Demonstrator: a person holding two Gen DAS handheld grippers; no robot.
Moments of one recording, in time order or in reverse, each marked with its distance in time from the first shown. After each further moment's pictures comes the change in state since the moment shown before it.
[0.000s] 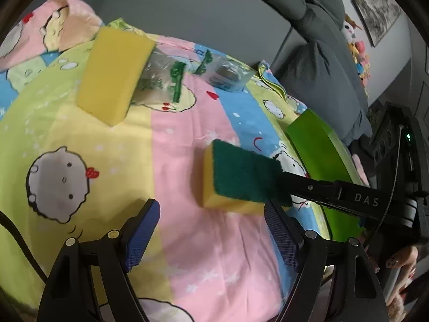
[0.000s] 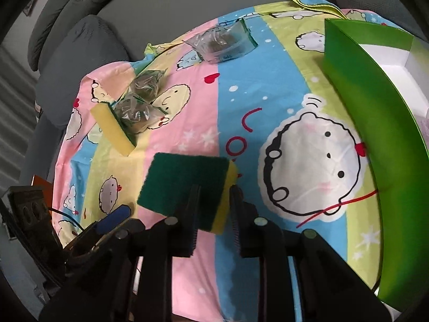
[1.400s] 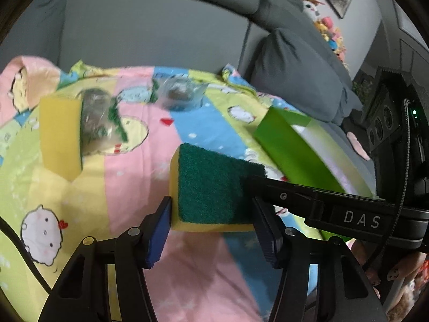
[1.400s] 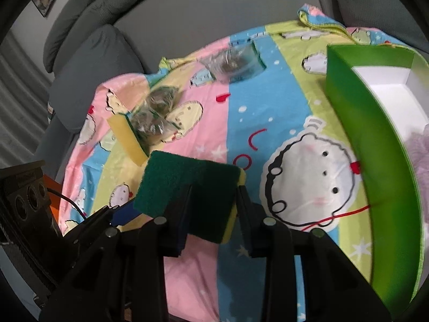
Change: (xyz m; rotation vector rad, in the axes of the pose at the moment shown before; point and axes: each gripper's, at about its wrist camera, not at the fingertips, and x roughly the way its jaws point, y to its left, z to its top) left arm 0.002 -0.067 0.015 0.224 -0.065 -0.002; right arm -0.026 0.003 -0.001 -0.053 -0.106 0.060
